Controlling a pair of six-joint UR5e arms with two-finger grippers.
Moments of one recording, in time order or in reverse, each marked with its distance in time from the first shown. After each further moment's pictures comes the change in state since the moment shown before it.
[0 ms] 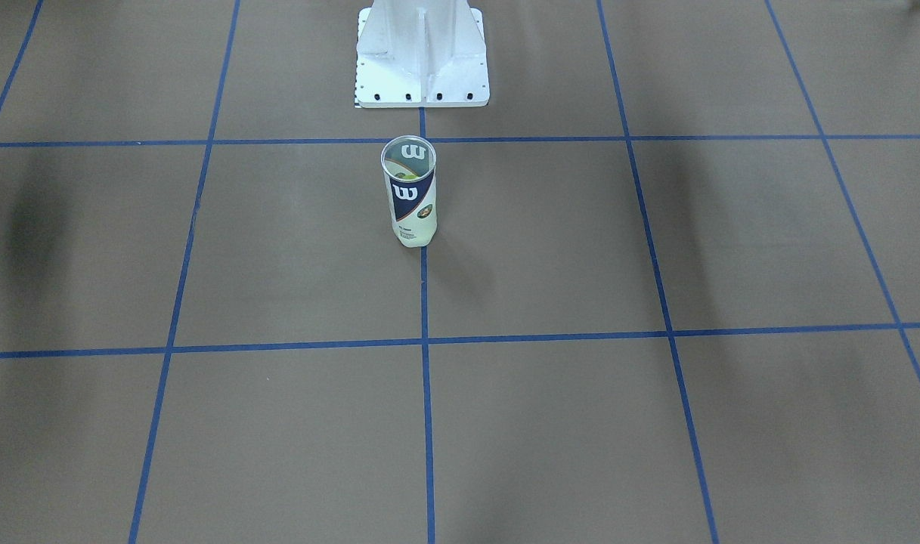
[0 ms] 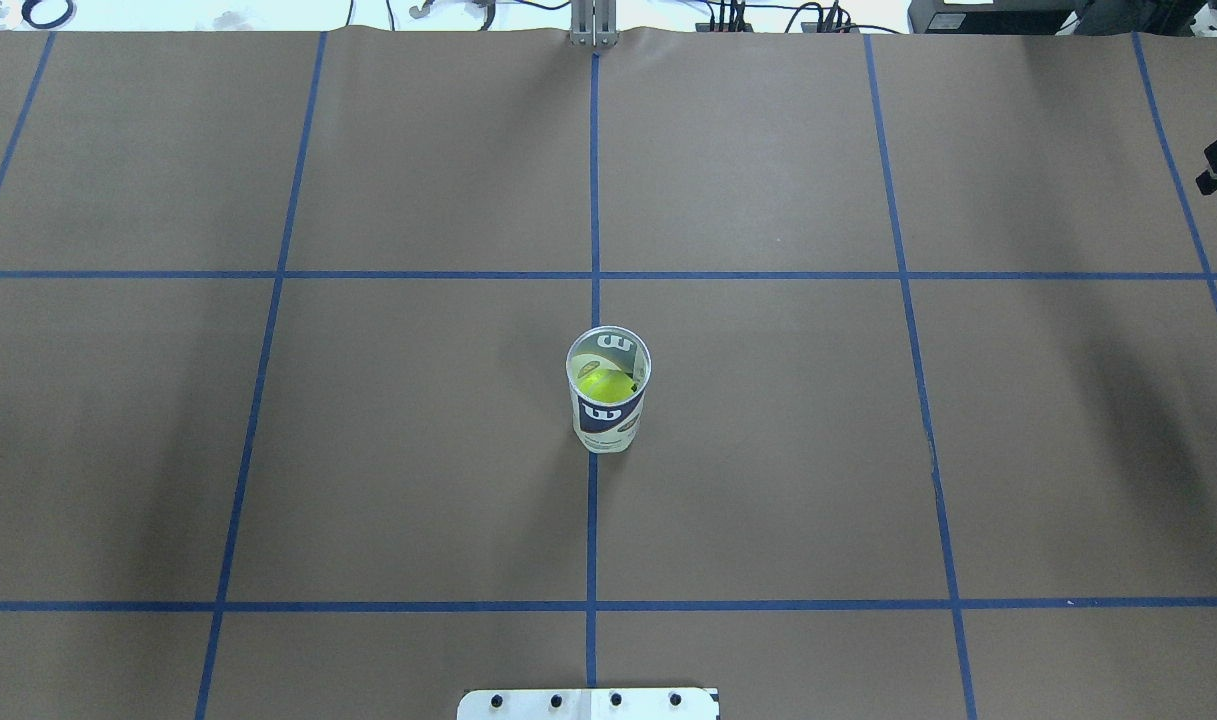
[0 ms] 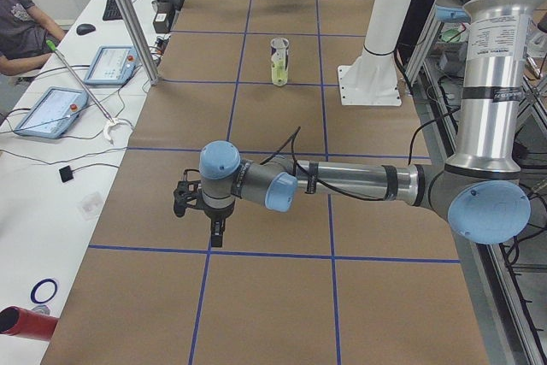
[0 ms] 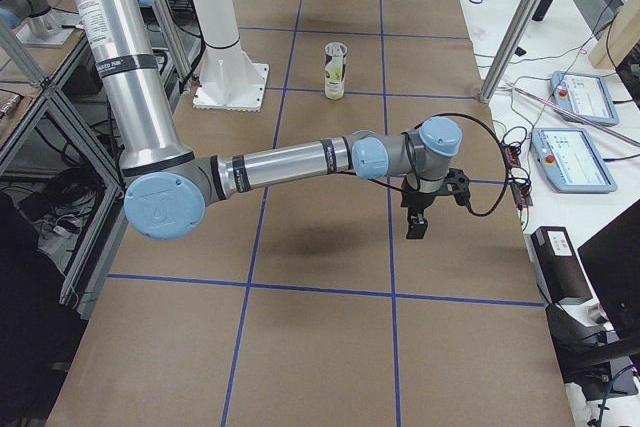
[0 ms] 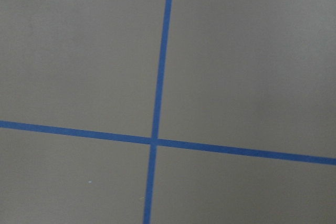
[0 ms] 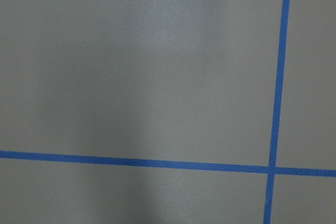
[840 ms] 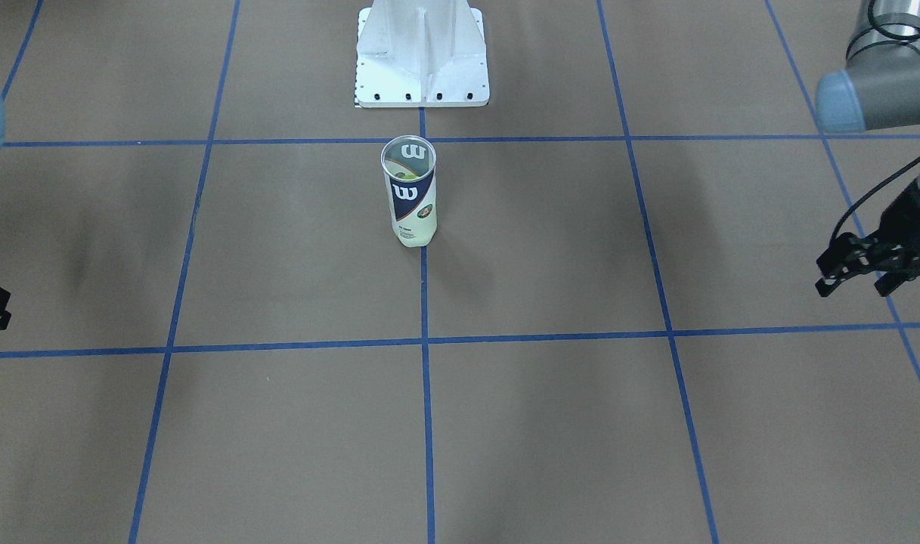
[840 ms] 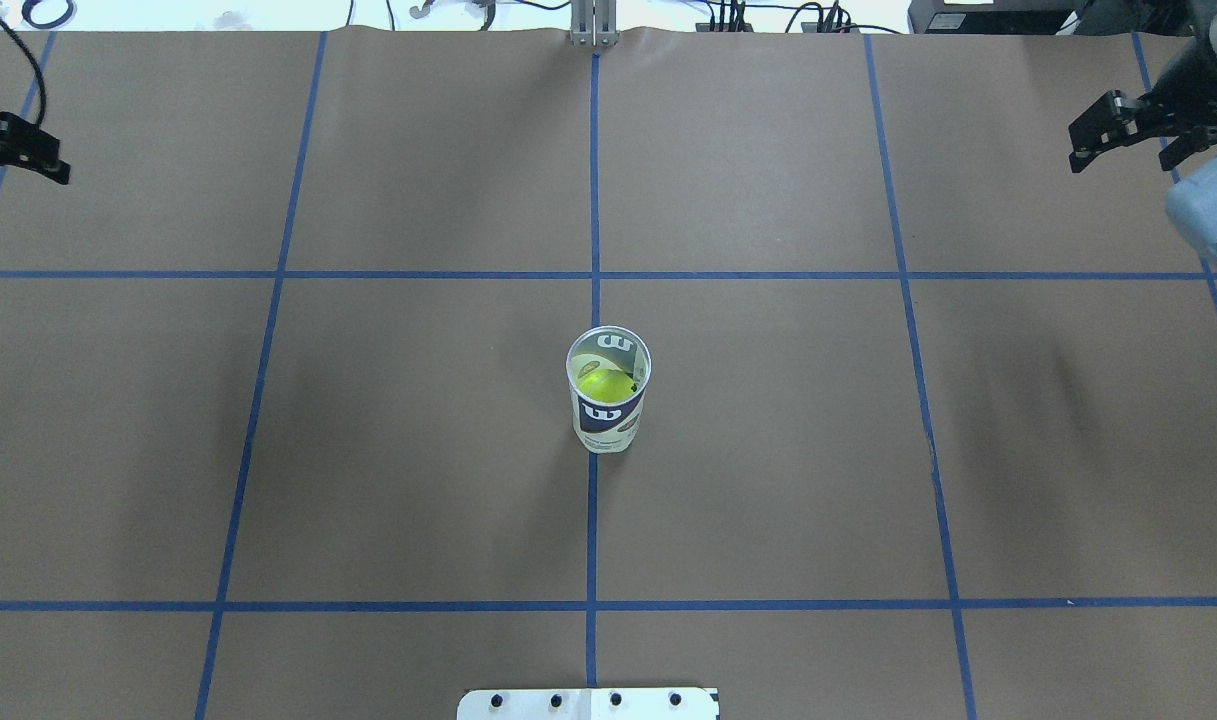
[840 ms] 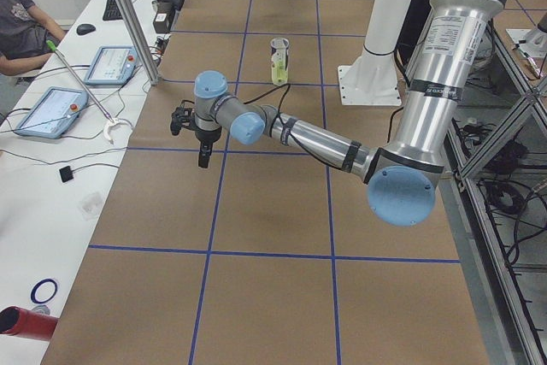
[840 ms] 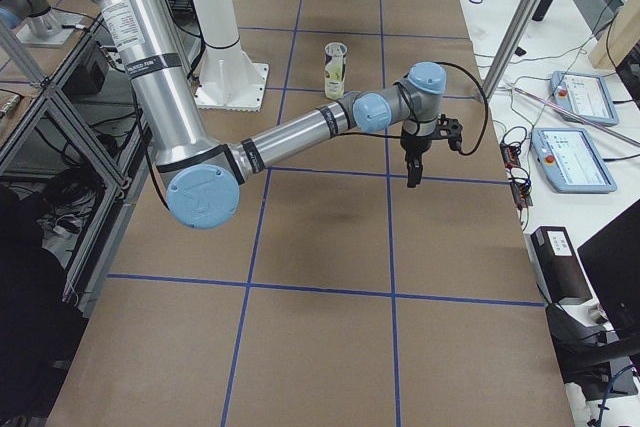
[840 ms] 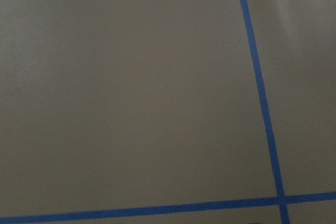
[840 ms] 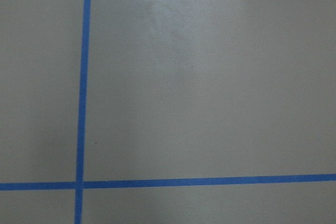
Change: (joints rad) left arm 0.254 -0.180 -0.089 -0.067 0.051 -0.404; right arm -0.144 0.075 0.118 0.001 -0.070 0.327
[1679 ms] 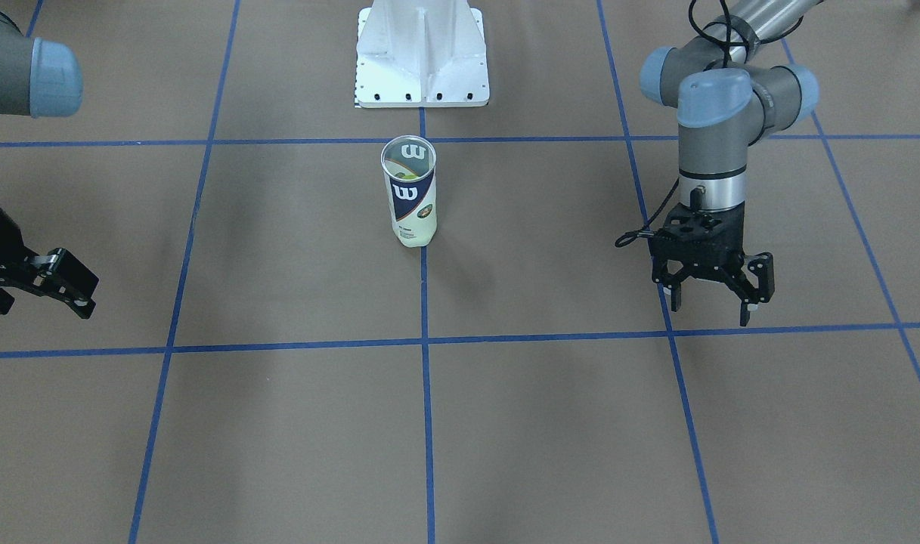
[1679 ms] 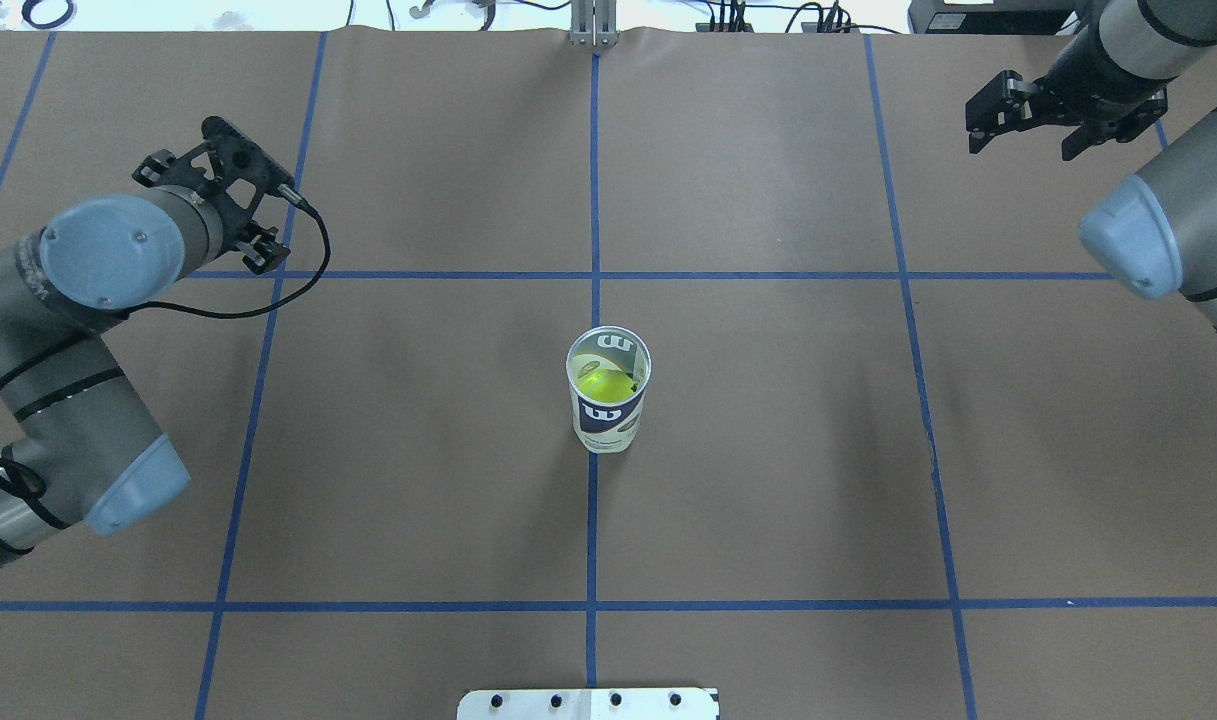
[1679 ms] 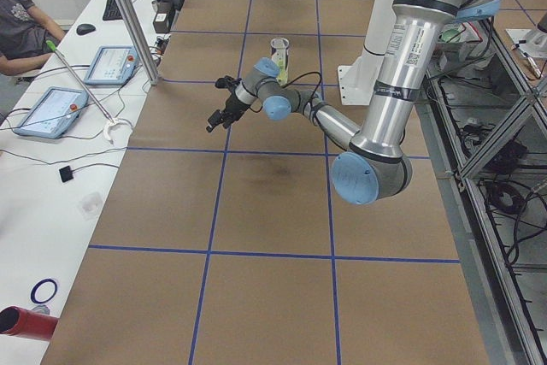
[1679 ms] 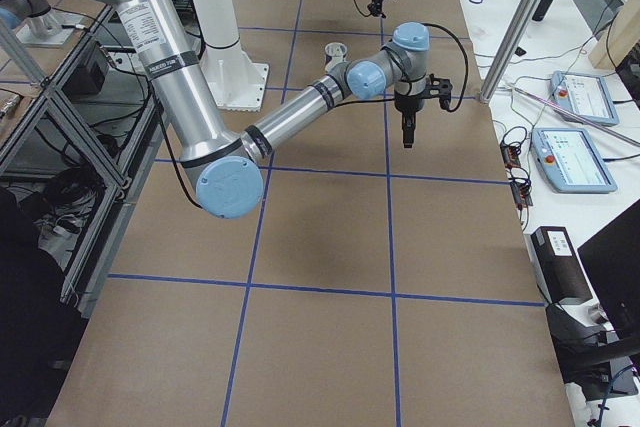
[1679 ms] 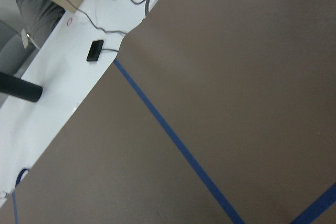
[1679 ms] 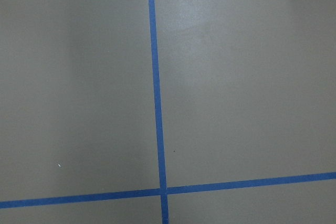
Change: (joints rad) left arm 0.485 -0.109 -0.070 -0.053 0.764 0.252; right arm -0.134 0.075 0.135 0.000 -0.093 0.305
